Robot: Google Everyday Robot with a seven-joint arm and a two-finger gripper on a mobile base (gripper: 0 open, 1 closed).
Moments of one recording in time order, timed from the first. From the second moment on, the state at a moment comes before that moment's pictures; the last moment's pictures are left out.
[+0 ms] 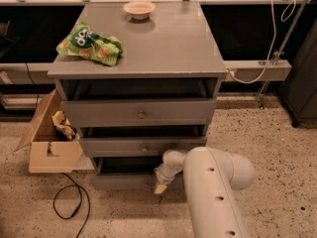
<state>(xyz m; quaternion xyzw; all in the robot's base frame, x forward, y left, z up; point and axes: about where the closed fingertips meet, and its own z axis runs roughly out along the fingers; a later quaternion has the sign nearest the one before) 0.637 0.009 0.155 -0.72 0.66 0.14 0.14</state>
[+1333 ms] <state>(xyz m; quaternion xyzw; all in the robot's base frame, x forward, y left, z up) 0.571 -0.012 0.165 -0.68 0.70 0.16 0.13</state>
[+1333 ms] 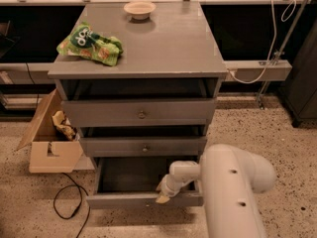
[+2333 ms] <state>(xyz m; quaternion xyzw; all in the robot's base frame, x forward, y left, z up) 0.515 -0.009 0.162 -0.63 0.72 0.22 0.17</state>
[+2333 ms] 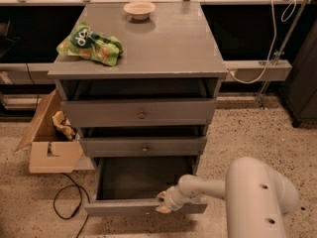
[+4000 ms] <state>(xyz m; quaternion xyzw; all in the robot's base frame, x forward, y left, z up) 0.489 -0.007 0.168 -0.60 0.73 0.27 0.18</state>
